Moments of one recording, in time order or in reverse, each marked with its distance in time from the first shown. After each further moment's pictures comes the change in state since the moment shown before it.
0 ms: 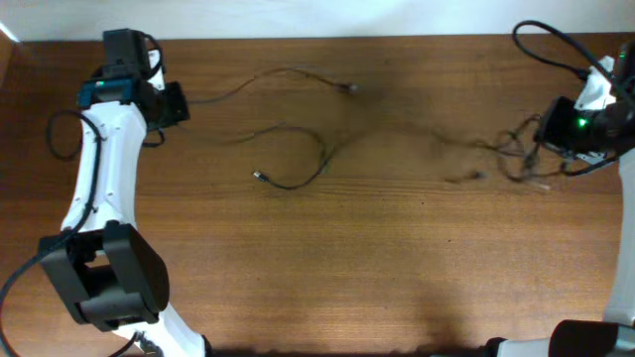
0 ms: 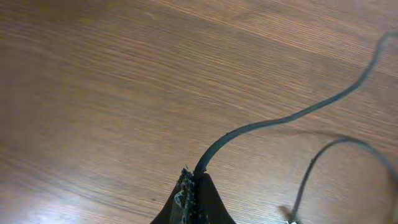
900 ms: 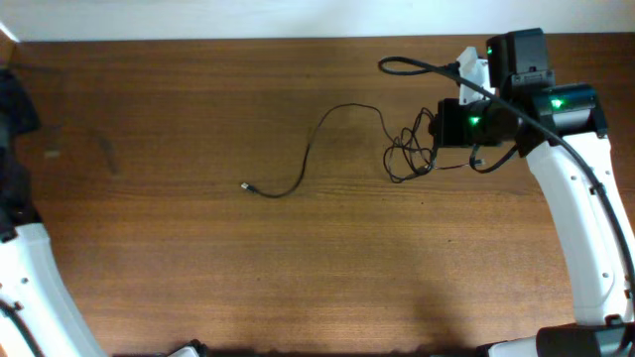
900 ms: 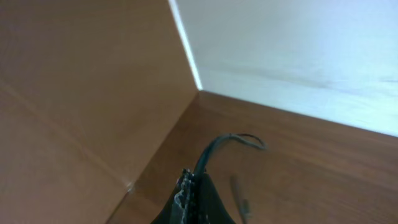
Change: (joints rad) left arm 0.363 -0.498 0.097 0.079 -0.083 0.314; right arm 0.426 0.032 0.000 0.086 -0.084 -0.047
